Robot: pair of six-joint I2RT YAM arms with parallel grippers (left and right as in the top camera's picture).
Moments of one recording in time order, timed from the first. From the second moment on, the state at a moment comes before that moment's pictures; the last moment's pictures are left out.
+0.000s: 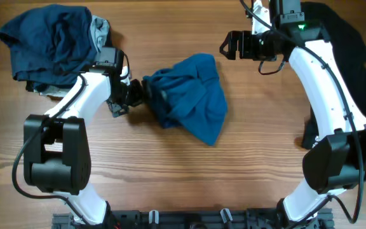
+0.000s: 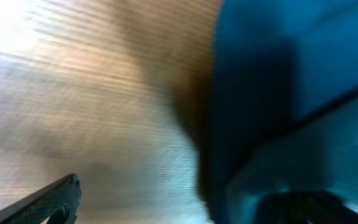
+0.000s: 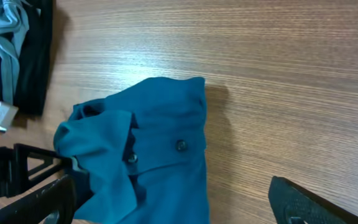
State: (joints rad) left arm -0.12 1.87 1.21 -0.75 0.32 -0.48; right arm 0.15 1.86 1.72 -0.94 -0.35 0.13
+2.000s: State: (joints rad) left arm 0.34 1.80 1.25 0.30 -0.04 -1.51; right arm 0.15 1.86 1.59 -0.93 -0.30 0.13
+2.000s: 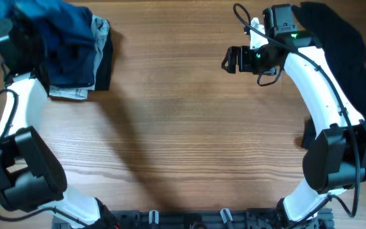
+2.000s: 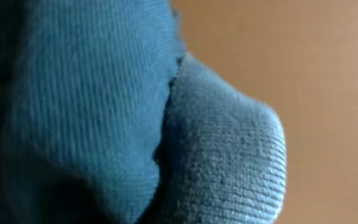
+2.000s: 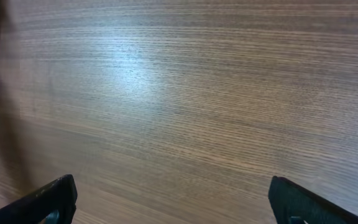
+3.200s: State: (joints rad) left arm 0.28 1.17 1.26 -0.76 0.29 -0.24; right arm 0.15 1.60 1.72 -0.73 -0.26 -0.08
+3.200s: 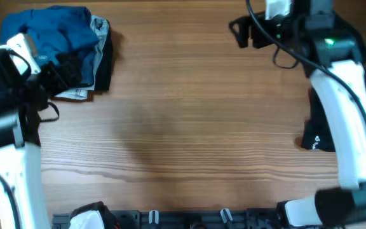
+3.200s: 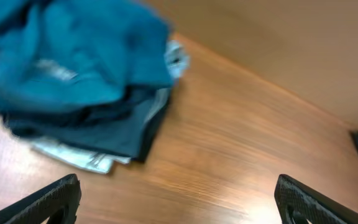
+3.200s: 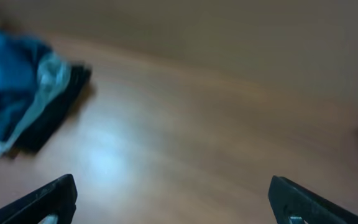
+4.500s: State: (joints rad) left arm 0.21 0.67 1.01 -0.51 0.31 -0.18; right arm 0.15 1.47 1.74 -0.78 -0.08 -0.12
